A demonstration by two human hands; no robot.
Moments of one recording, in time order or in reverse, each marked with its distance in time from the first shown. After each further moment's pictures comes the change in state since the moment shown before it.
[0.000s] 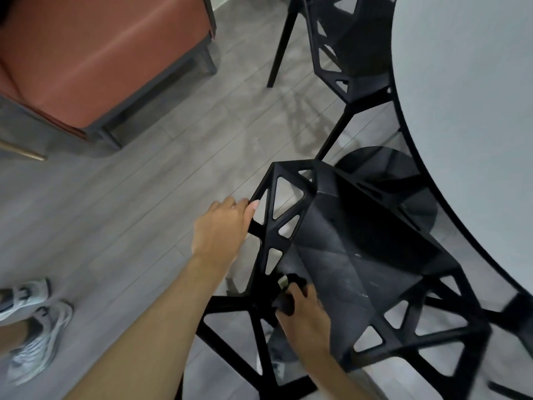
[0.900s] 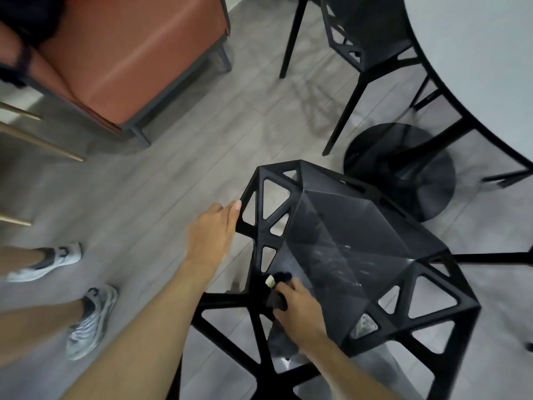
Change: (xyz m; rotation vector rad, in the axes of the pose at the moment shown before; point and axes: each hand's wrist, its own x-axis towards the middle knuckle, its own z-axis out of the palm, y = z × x) left_hand -0.115 -0.088 -0.011 -0.157 -0.113 -0.125; right_hand -0.085 -0.037 0.099 0.094 0.002 -0.269
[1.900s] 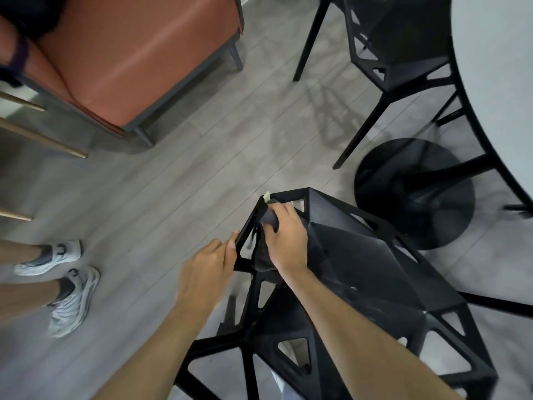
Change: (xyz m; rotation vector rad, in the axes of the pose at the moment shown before) left_hand 0.010 -0.004 0.013 -0.053 -0.025 0.004; right_hand 0.172 -0.081 -0.107 0.286 0.436 -0.145
